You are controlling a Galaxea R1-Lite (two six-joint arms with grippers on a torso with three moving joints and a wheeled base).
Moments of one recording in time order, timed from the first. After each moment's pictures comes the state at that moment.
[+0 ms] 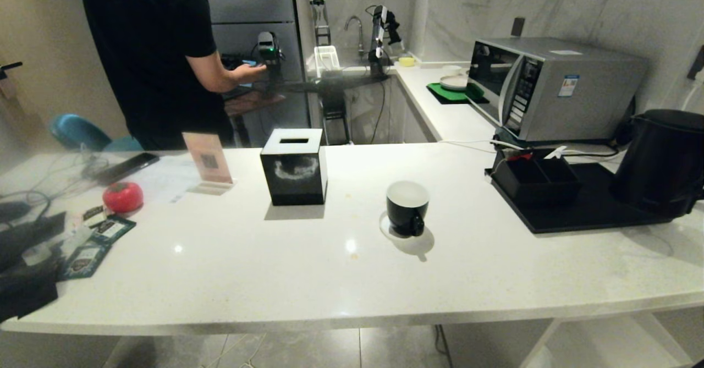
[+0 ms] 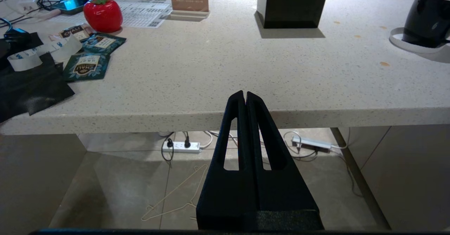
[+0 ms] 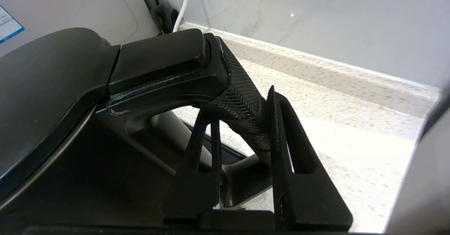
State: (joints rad) left arm 0.00 0.00 0.00 0.00 0.01 -0.01; right arm -0.55 1.94 -1.19 -0.63 -0.28 0.32
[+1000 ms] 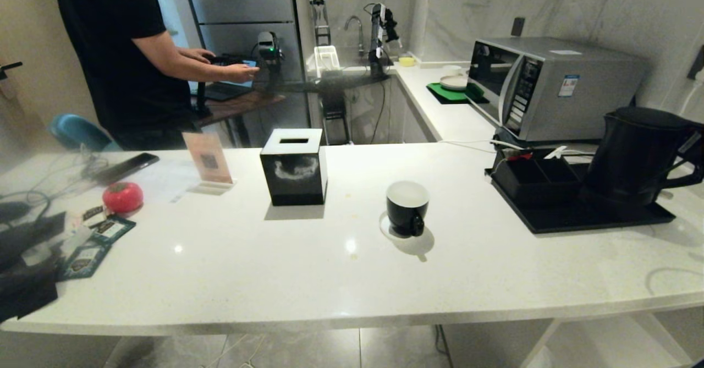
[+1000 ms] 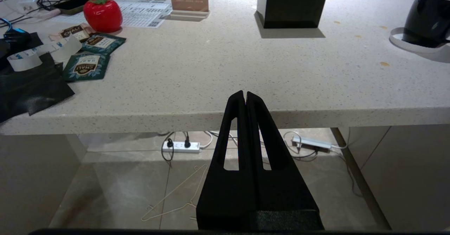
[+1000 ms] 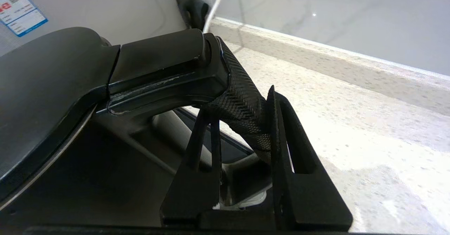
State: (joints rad) left arm 0.00 0.00 0.00 0.00 0.01 -0.01; right arm -0.49 2.11 -1.38 -0.63 -0.28 0.33
